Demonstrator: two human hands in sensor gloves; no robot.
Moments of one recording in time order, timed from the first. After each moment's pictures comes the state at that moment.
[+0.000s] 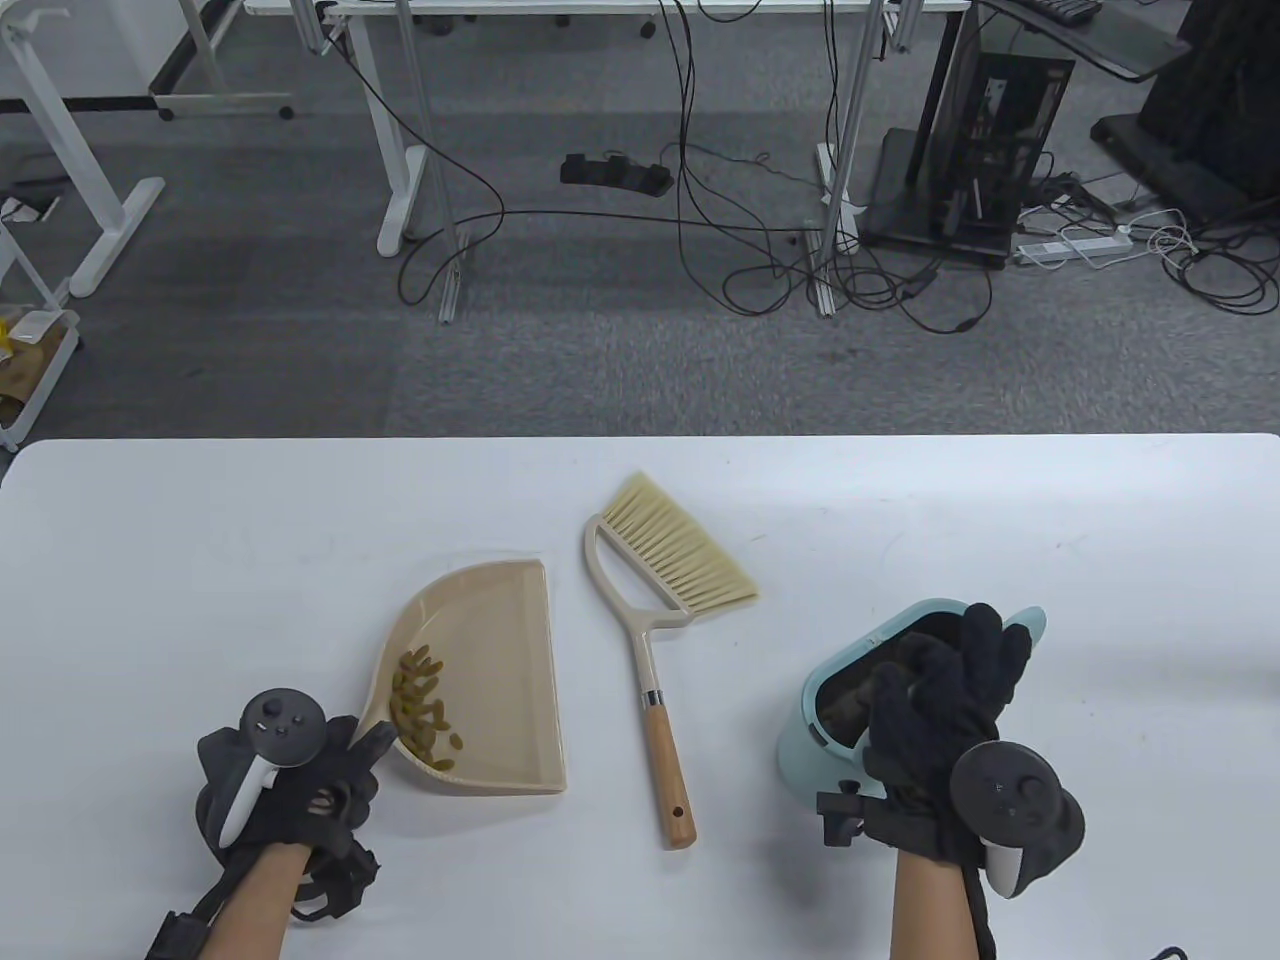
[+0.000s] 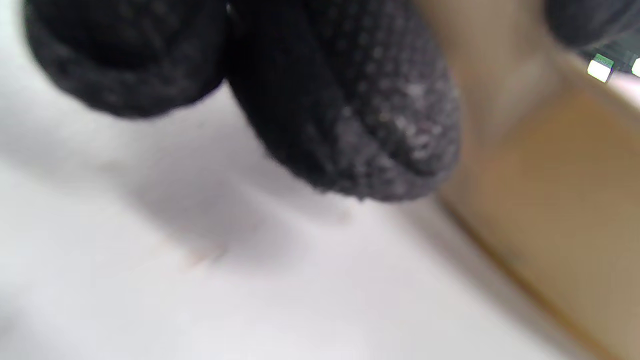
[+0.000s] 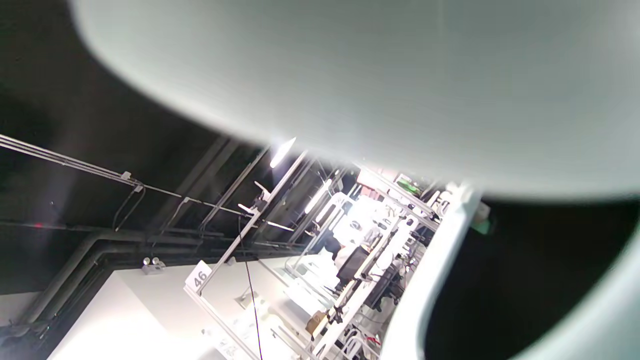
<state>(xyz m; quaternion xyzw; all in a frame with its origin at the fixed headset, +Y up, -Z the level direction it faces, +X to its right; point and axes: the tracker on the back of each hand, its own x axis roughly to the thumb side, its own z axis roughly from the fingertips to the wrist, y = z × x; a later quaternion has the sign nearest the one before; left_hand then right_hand) -0.346 -0.764 -0.303 -0.10 0.15 0.25 0.95 0.215 -0.685 -0.252 -0.07 -0.29 0.85 0.43</state>
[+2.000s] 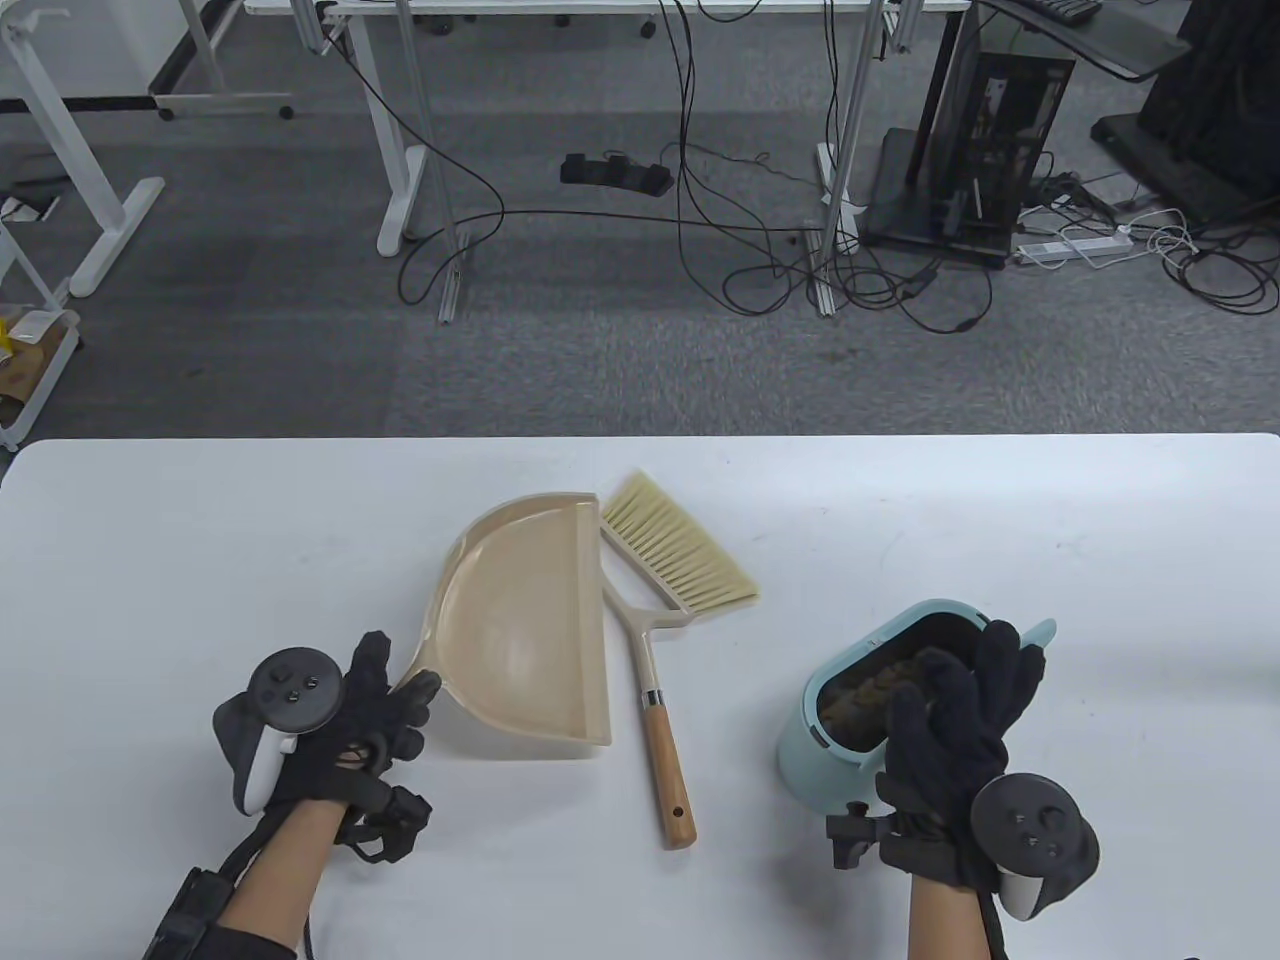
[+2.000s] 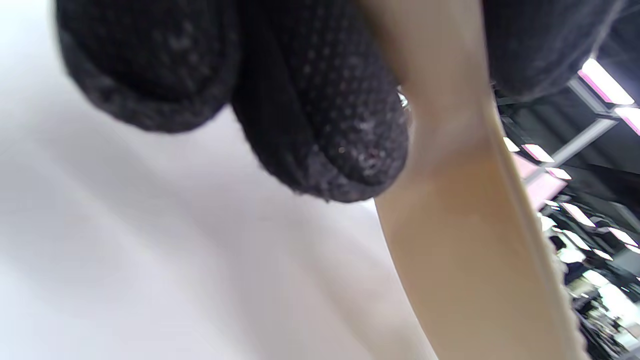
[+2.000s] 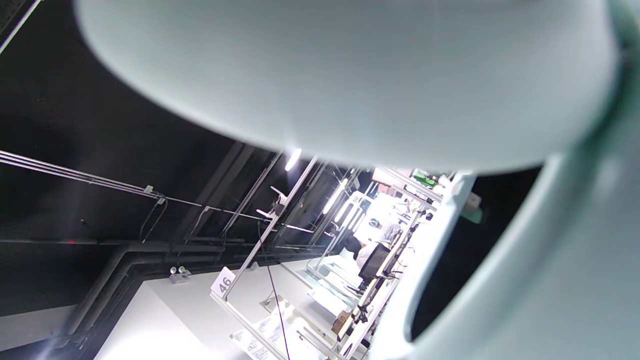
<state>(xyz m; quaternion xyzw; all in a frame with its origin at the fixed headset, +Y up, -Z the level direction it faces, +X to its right) -0.320 -0.741 -0.320 -0.07 0.10 0.36 0.92 0.222 -0.698 -0.241 -0.04 -0.30 0.83 0.47</state>
